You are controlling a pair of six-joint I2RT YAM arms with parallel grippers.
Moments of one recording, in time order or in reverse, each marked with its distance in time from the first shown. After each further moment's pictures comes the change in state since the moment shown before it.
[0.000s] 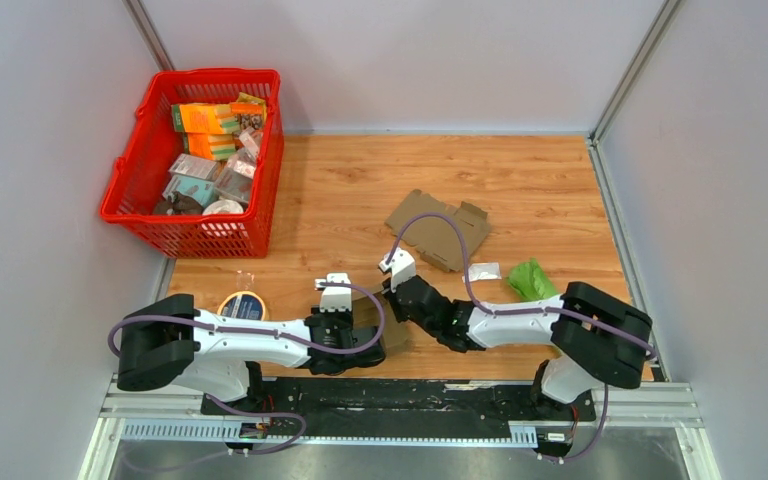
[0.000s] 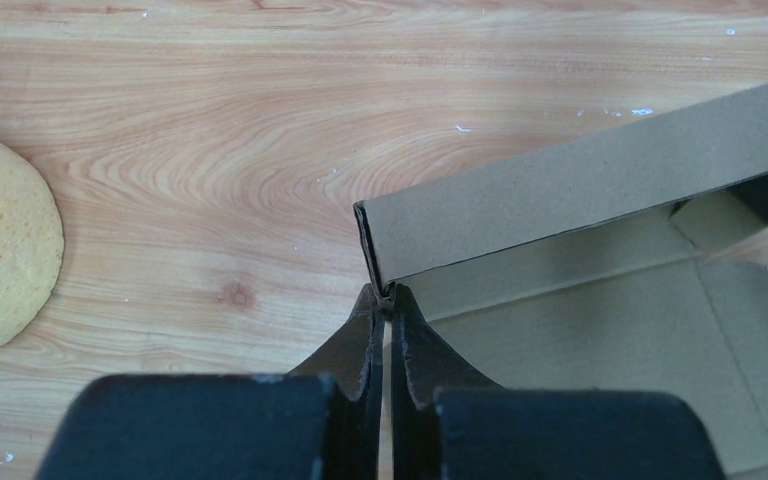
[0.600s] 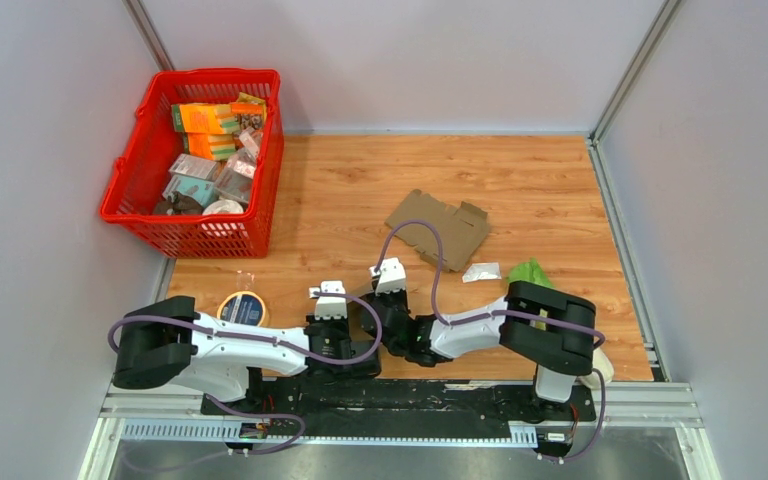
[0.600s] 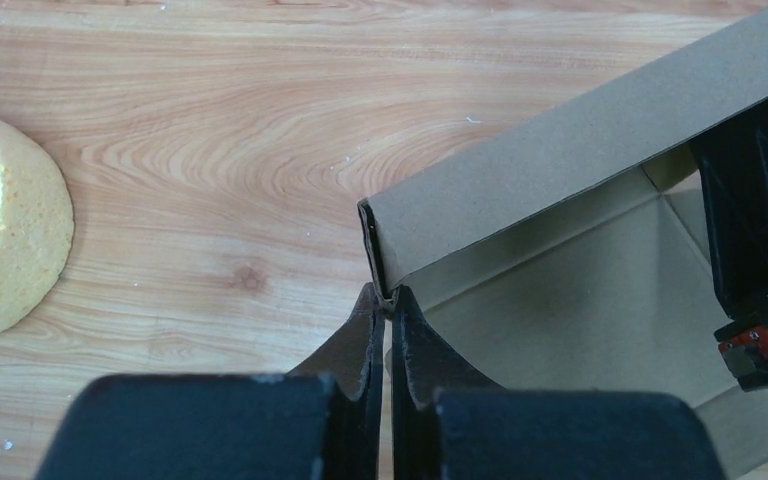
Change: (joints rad) left arm -0.054 -0.009 -0.024 -0.076 -0.051 -0.132; right arm 0.179 0.264 0.152 0.072 0.610 0.276
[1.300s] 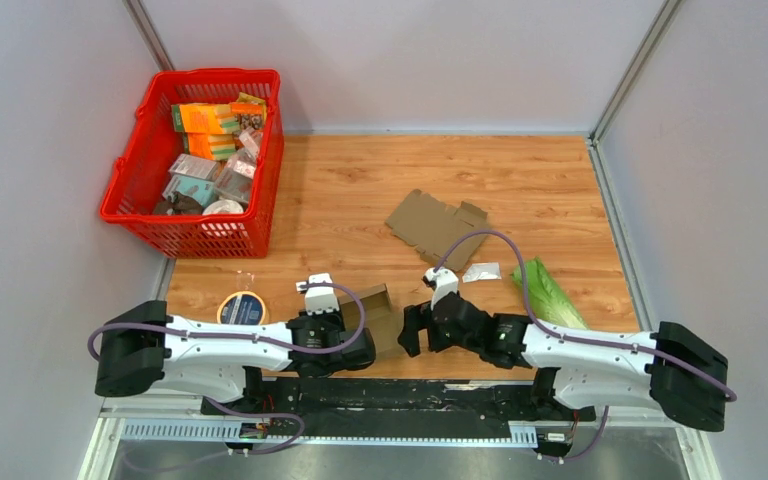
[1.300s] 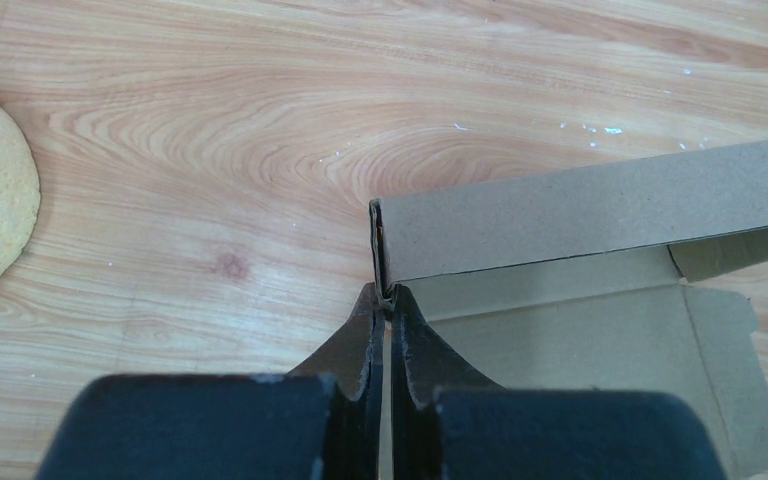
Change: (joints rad) left arm 0.041 -0.103 -0.004 0.006 0.070 -0.024; right arm -0.092 -0.684 -0.306 -0.512 -0.662 0.176
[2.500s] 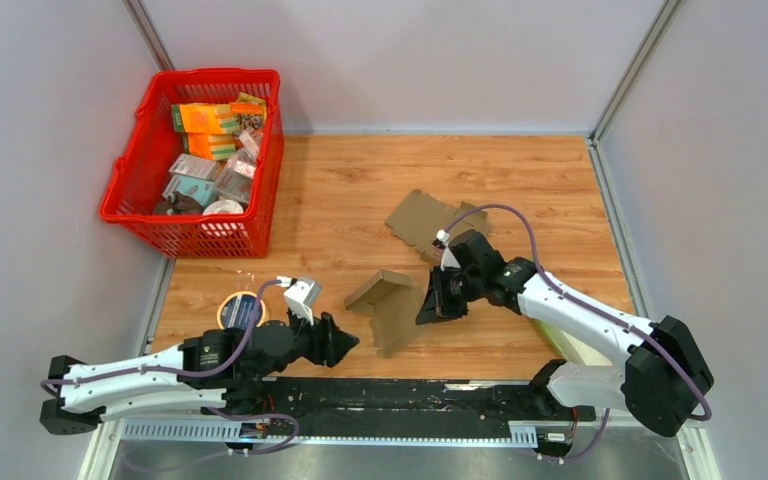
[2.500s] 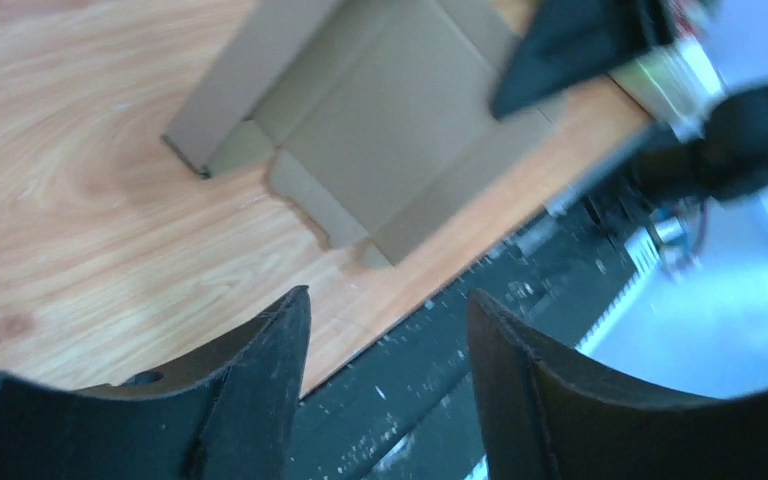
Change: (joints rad) left arm 0.002 -0.772 -0.183 0.227 0.443 0.602; right arm -0.444 0.128 0.277 -0.333 -0.710 0.066
